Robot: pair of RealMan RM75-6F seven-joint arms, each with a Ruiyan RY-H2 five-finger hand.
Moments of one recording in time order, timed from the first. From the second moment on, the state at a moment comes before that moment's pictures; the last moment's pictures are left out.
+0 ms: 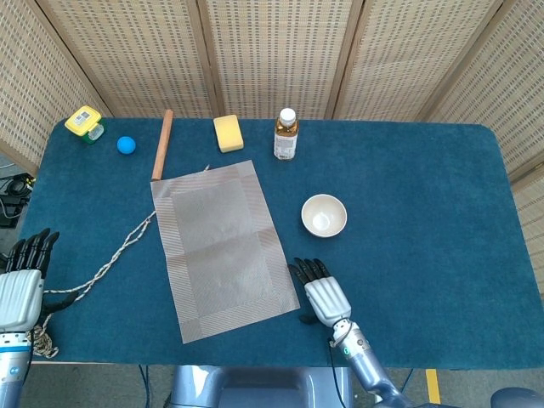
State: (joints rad) left arm -0.10 -1.22 -0.07 -1.70 1.41 1.50 0.17; right arm 0.41 -1.83 0.10 -1.43 -1.33 1.05 -0.42
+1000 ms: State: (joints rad) left arm -0.09 -1.22 -0.08 -1.69 1.43 1.51 0.12; right arm 0.42 -1.93 0.07 -1.26 -1.45 1.14 -0.07
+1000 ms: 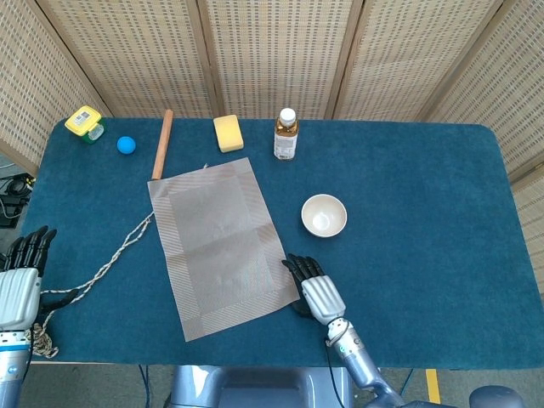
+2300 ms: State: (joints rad) left arm -0.09 -1.22 -0.09 -1.69 1.42 1.50 0.10; right arm 0.41 -2.03 0.06 -1.11 -1.54 1.27 0.10
